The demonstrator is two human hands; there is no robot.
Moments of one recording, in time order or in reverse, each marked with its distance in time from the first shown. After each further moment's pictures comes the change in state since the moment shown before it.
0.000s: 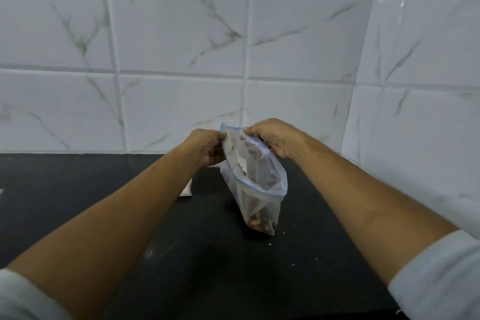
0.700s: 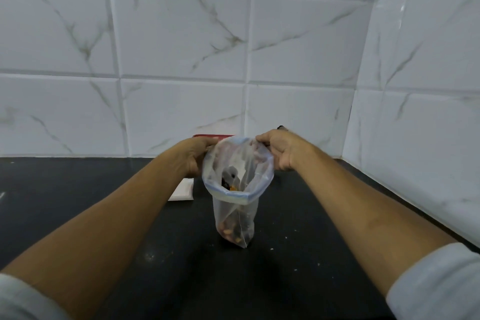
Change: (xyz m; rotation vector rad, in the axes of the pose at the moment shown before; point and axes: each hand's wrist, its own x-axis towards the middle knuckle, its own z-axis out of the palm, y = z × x) left_hand 0.001 0.000 -0.031 -0.018 -0.162 -0.208; right_hand -0.002 0.013 -0.005 0.339 -0.097 0.236
